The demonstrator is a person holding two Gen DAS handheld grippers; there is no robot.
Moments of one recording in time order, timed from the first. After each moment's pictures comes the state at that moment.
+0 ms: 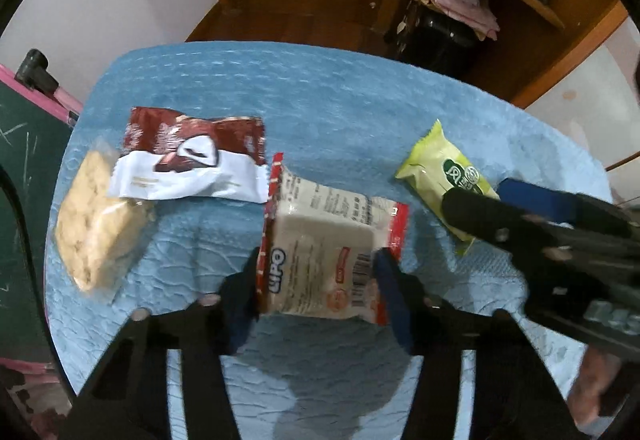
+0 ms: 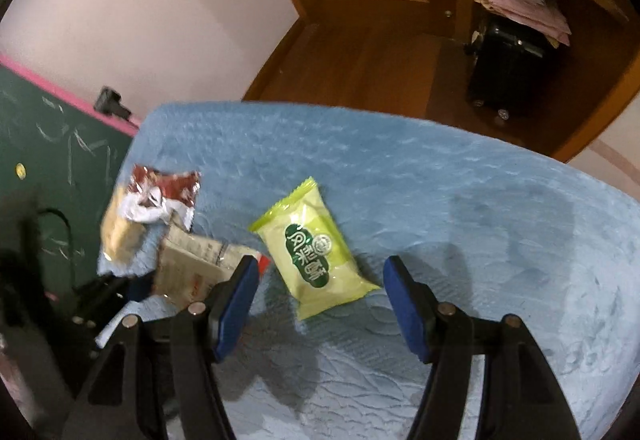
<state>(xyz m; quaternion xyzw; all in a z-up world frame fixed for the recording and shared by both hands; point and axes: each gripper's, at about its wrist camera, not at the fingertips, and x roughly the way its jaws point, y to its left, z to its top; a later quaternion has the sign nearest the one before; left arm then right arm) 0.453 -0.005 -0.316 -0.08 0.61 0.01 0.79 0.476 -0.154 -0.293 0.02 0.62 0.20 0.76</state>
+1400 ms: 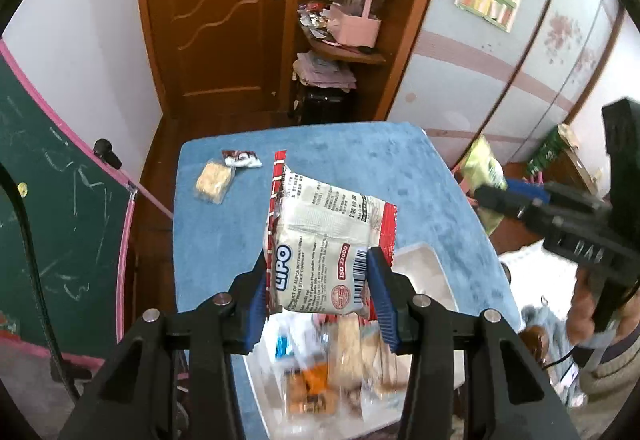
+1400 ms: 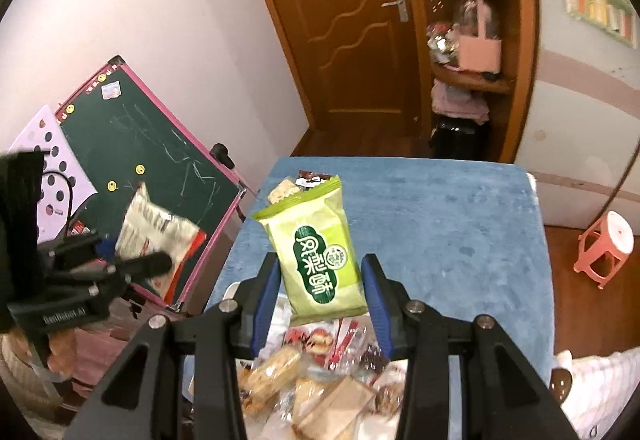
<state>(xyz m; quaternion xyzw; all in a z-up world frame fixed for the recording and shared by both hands) 0.094 0.062 -0.016 0.01 0.46 -0.16 0.87 0.097 -0.170 -0.012 0.05 0.43 0.15 0.89</state>
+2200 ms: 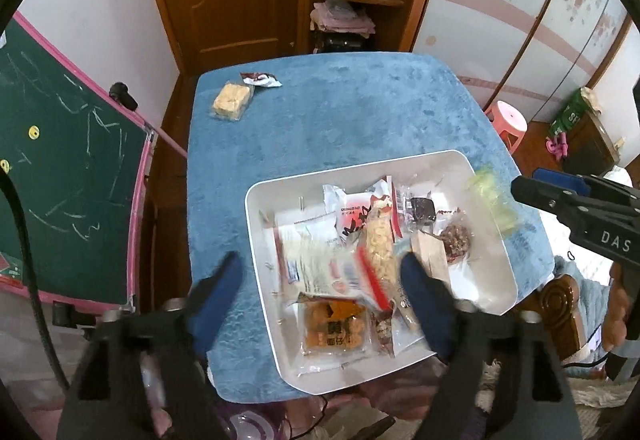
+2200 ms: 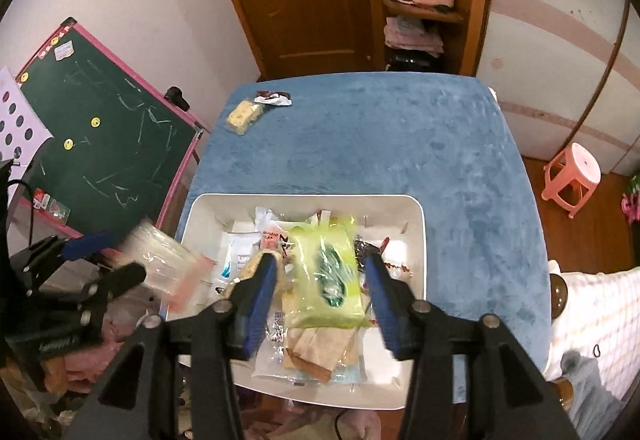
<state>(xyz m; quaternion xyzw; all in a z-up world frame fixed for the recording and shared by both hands) 0.044 0.066 -0.087 0.04 0.52 -0.13 0.84 0.035 -0.153 -0.077 0.05 0.52 0.06 0.85</state>
